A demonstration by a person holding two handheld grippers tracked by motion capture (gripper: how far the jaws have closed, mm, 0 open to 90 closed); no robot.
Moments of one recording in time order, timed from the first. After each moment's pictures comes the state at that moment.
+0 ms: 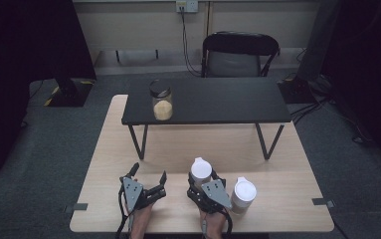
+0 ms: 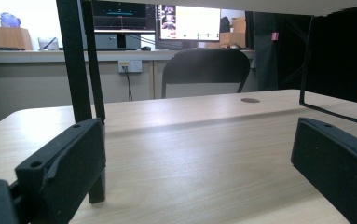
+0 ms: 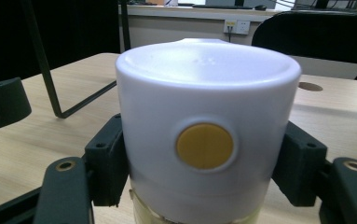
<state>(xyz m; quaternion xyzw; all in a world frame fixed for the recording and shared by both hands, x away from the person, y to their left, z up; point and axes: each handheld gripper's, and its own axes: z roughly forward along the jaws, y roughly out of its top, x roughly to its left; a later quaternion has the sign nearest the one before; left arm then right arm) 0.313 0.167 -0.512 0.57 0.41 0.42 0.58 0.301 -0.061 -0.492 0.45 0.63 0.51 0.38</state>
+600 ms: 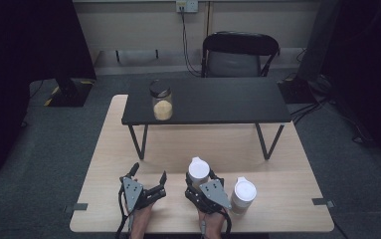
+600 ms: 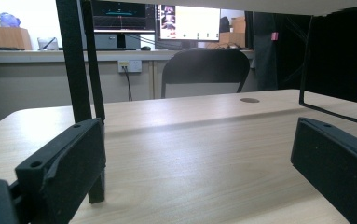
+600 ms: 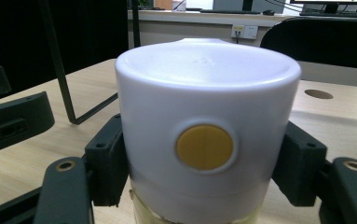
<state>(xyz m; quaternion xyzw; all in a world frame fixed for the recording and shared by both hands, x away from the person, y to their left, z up) 0.313 0.167 -0.512 0.57 0.41 0.42 0.58 0.297 -0.057 -0.484 0.43 0.63 0.52 0.38</state>
